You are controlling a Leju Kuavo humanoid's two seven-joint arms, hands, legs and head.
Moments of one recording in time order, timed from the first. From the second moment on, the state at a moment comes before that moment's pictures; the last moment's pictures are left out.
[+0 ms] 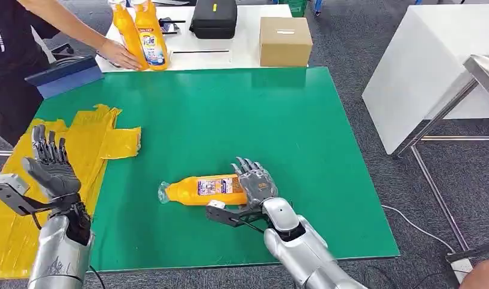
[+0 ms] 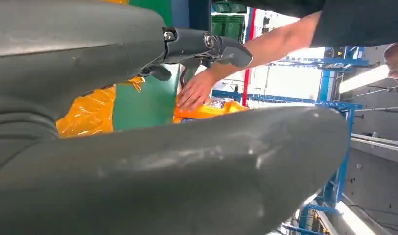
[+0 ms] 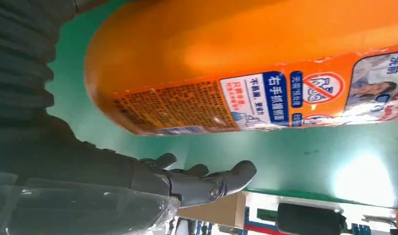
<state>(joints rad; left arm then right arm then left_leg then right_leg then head) -0.37 -0.07 0.28 -1.10 0.10 -0.14 -0.55 -0.45 0.18 0.47 -0.87 1.25 -0.16 0.06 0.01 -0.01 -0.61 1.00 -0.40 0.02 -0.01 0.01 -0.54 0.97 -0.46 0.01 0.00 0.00</state>
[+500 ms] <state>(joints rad) -0.43 -0.05 0.24 -0.98 0.12 -0.15 -0.60 -0.53 0.22 0.47 -0.70 1.24 -0.17 0.04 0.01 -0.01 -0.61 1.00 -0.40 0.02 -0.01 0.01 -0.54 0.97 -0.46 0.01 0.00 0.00</state>
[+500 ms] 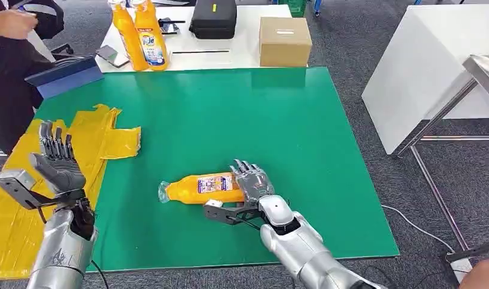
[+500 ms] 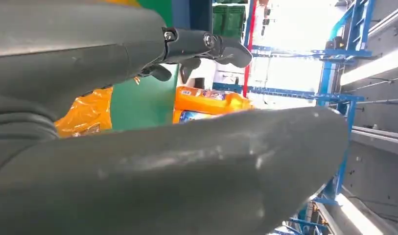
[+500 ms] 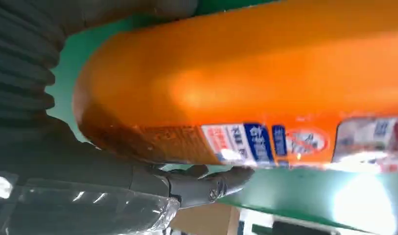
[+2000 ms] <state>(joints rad) -0.35 -0.04 0.20 -1.00 0.19 -0.24 -0.54 -0.44 0.16 0.43 -1.15 1.20 -0.15 0.01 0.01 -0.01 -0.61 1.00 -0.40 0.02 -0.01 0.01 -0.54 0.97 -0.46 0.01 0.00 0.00</state>
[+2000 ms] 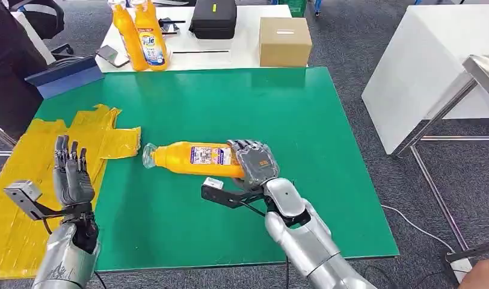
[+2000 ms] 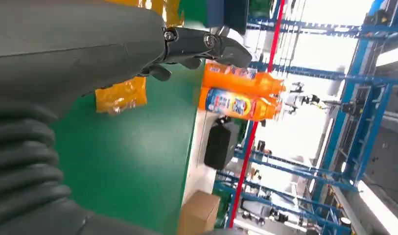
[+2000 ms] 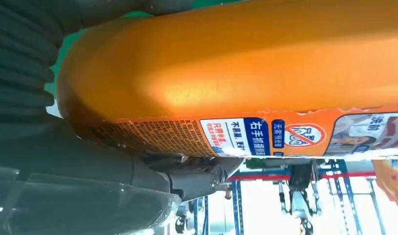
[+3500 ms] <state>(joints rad) -0.30 -0.18 -0.16 -1.10 0.59 -0.31 -0.37 -0.57 0.25 0.52 -1.13 0.94 -0.22 -0.02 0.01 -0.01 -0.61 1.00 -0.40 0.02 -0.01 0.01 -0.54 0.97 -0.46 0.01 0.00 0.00</state>
